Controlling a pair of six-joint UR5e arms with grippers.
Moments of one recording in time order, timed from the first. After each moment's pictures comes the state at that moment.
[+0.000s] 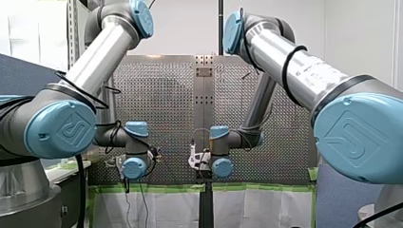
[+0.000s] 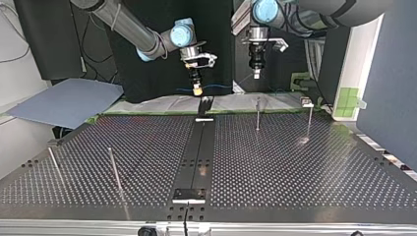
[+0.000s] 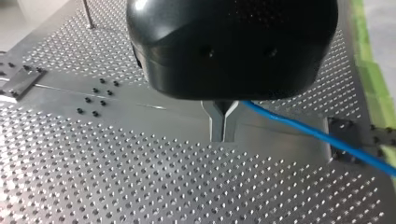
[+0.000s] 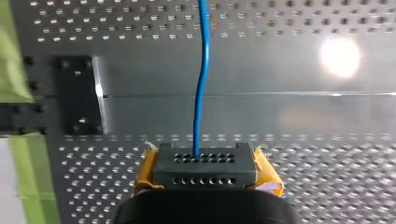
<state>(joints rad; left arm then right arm) -0.32 -2.24 -2.37 -1.66 -1.89 -1.79 2.34 -0.65 1.67 -0.98 1.76 1.61</state>
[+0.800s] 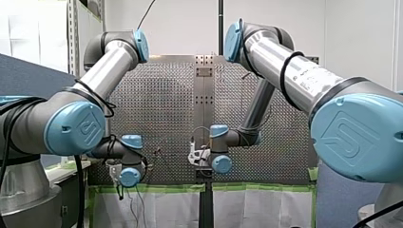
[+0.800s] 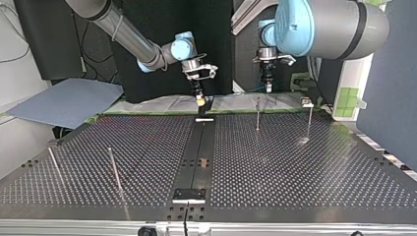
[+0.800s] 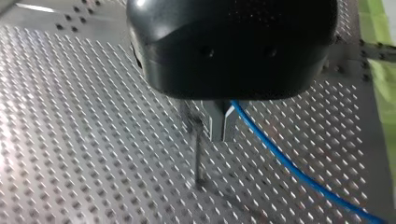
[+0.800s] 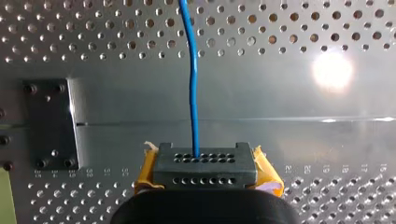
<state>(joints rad) -0.13 -2.43 -2.21 -1.66 -1.79 -1.81 2.31 -0.60 1.53 -0.92 1.68 1.61</state>
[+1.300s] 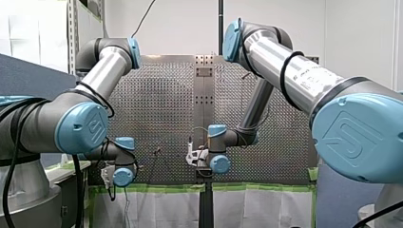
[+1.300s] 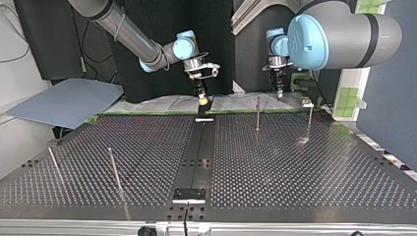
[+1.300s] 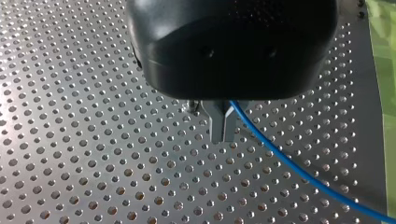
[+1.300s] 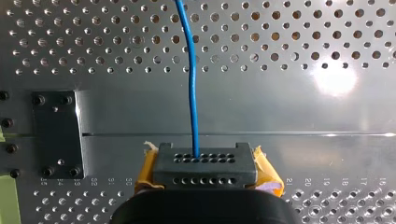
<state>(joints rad) -0.01 -2.46 -2.15 -1.71 -1.75 -1.82 2.33 -0.60 1.53 -0.91 1.68 1.60</state>
